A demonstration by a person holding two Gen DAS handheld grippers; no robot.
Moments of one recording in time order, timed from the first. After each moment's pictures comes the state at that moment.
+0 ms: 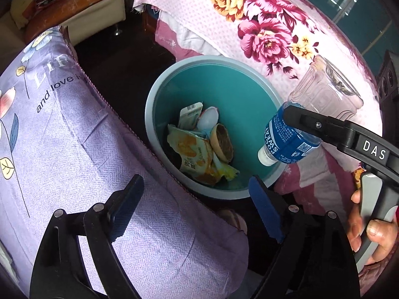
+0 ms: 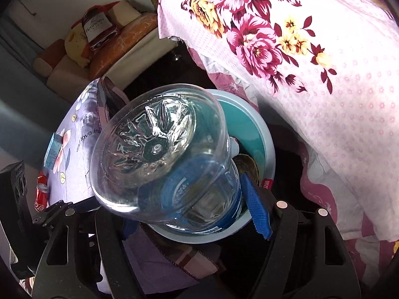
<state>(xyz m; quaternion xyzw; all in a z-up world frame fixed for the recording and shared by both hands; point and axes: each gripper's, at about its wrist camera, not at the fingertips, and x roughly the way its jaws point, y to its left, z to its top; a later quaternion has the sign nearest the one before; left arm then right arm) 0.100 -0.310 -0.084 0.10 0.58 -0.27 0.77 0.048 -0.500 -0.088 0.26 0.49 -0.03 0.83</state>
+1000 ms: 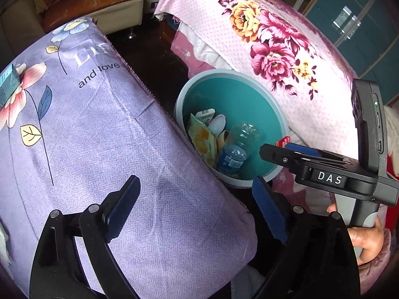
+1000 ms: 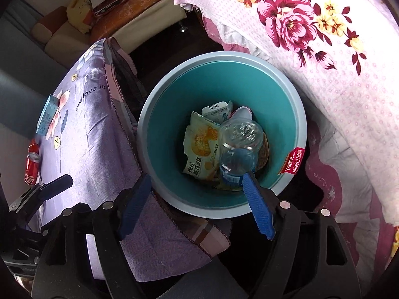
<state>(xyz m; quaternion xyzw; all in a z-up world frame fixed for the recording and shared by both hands) 0.085 -0.243 -0.058 0.04 0.56 -0.26 0.79 0.050 -0.438 -0.096 0.22 0.56 -0.01 0.80</state>
